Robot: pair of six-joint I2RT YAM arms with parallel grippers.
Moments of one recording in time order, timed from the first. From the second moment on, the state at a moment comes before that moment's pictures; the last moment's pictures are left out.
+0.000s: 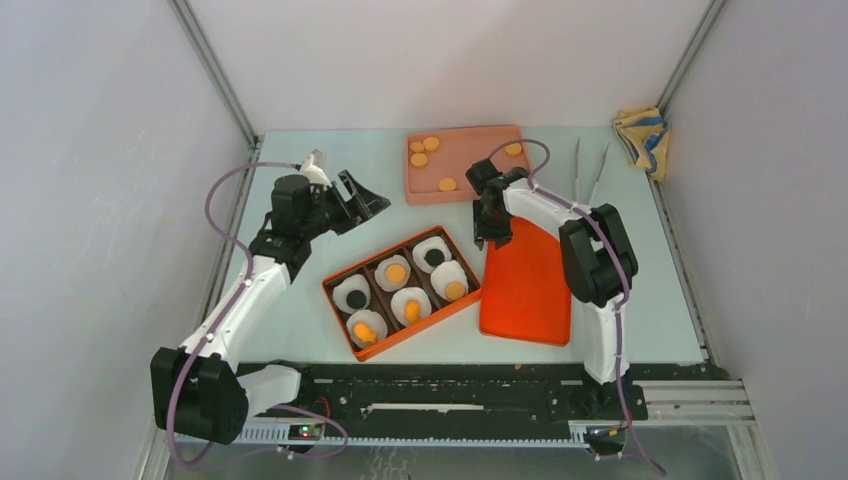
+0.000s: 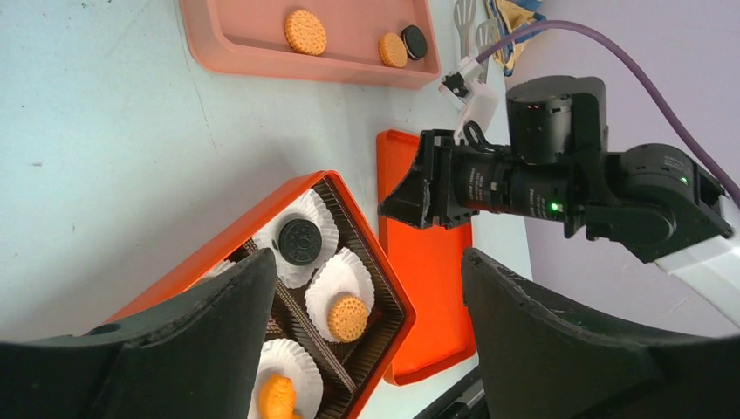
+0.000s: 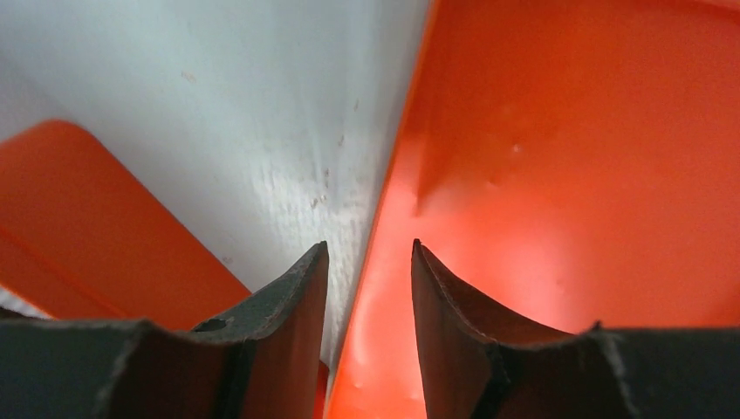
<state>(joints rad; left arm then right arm) -0.20 1.15 0.88 -0.12 0.39 -0.72 0.49 2.04 1.56 -0.82 0.09 0.45</state>
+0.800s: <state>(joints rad) -0.23 1.58 1.12 -0.03 0.60 -0.66 0.46 2.13 1.79 -0.96 0.20 0.26</state>
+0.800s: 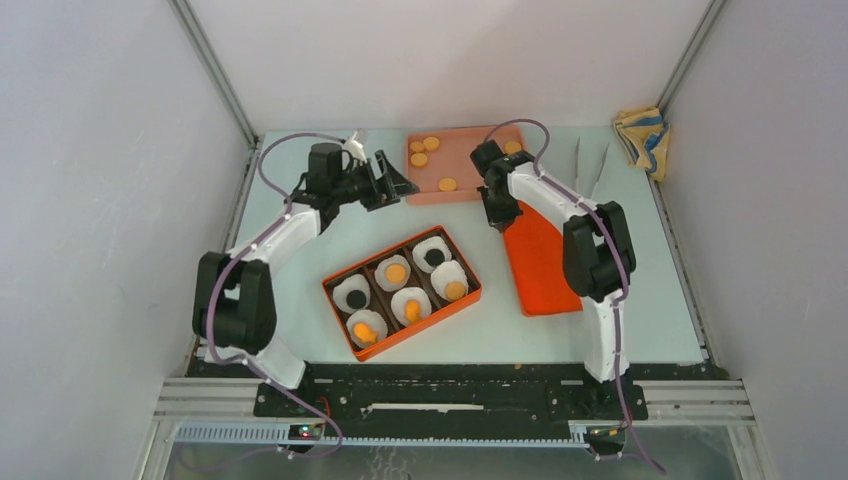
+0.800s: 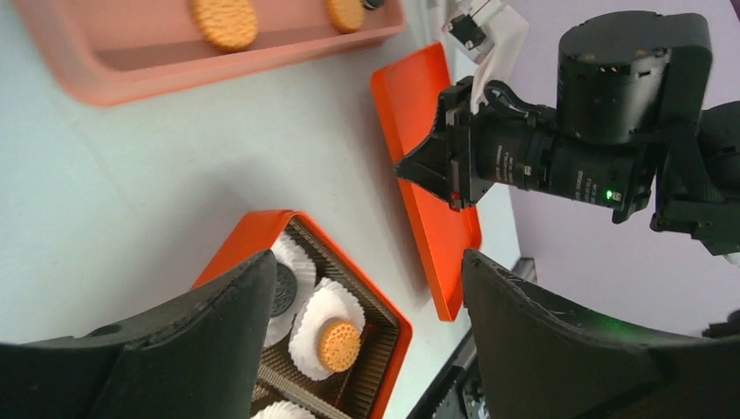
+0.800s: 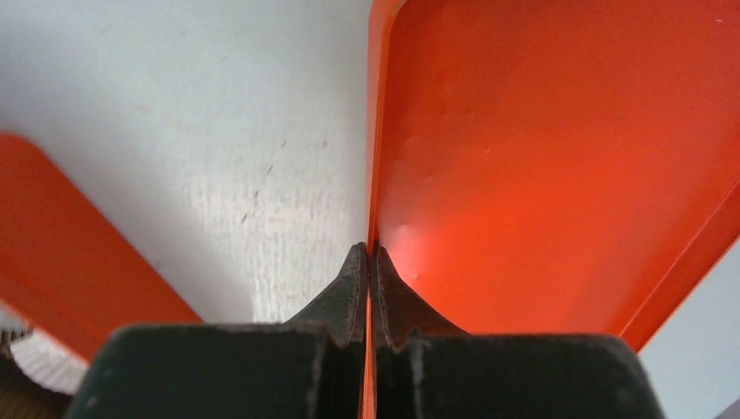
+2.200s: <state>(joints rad) -0.42 1.77 1.12 0.16 0.62 -0.75 0.70 1.85 1.75 -0.88 -0.15 0.09</state>
